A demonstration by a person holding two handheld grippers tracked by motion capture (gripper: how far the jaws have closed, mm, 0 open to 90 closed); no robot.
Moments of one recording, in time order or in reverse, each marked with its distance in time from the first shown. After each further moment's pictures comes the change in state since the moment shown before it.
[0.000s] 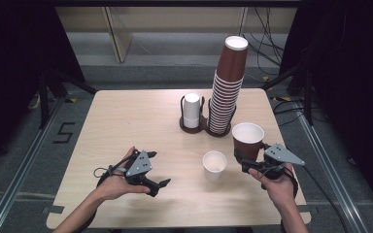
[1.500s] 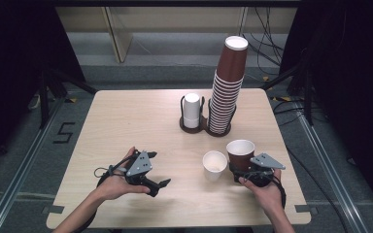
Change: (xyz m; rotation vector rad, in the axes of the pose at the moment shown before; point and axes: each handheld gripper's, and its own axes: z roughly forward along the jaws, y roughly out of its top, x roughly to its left) left arm 0.000 -0.002 0.002 -0.007 -0.015 -0.013; right arm 0.011 -0.048 0.015 0.286 -0.105 0.049
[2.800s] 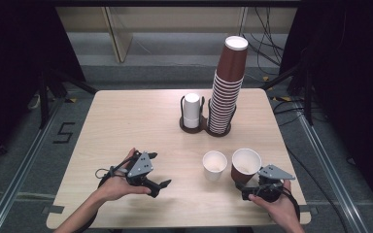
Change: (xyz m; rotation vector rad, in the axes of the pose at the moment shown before) left arm -0.001 -0.004 0.004 0.002 0.005 -0.002; right arm 0.000 -0.019 -0.037 0.096 0.080 0.003
